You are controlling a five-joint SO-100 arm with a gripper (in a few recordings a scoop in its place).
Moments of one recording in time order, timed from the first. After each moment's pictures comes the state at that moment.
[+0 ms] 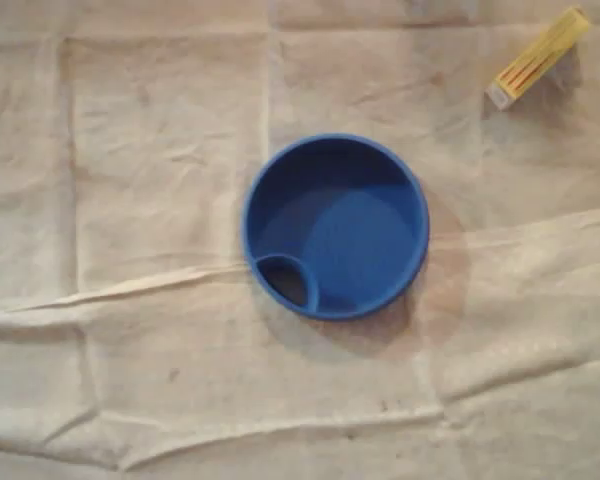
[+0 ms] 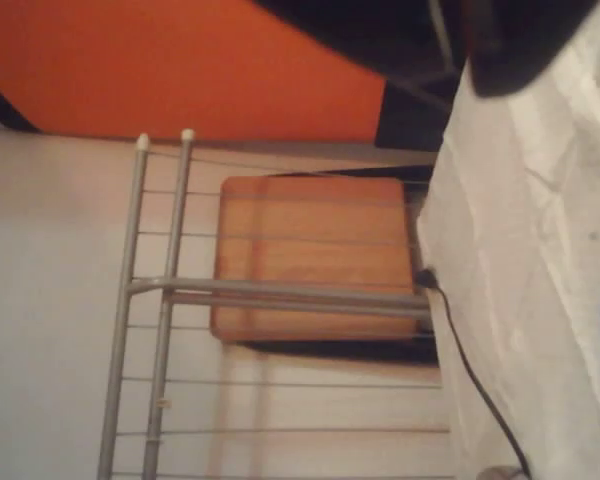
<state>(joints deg) -1.2 188.8 103.3 100.6 6.1</state>
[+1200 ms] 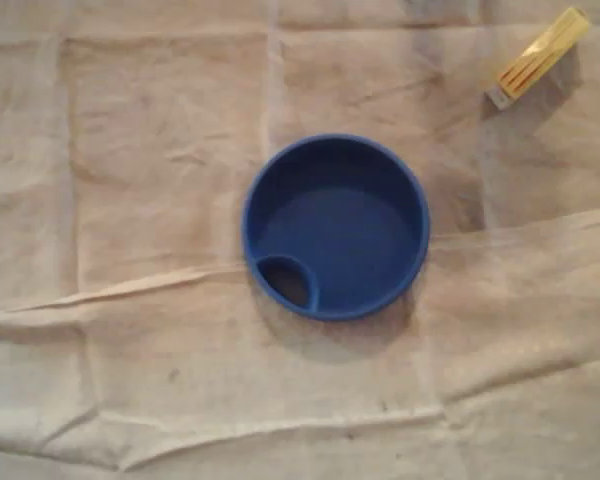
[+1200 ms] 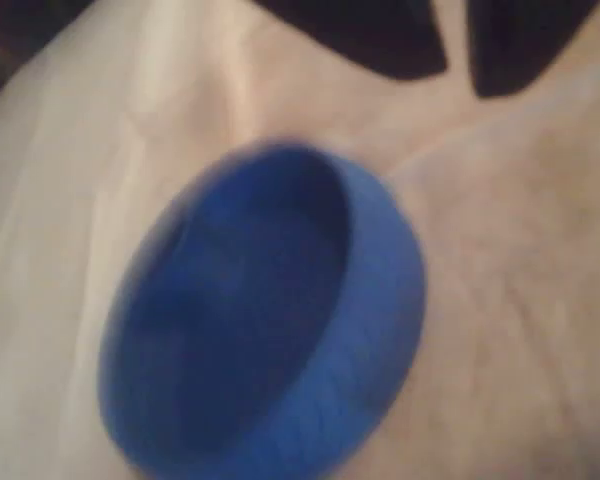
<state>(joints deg) -1.2 130.8 99.8 98.0 -4.7</state>
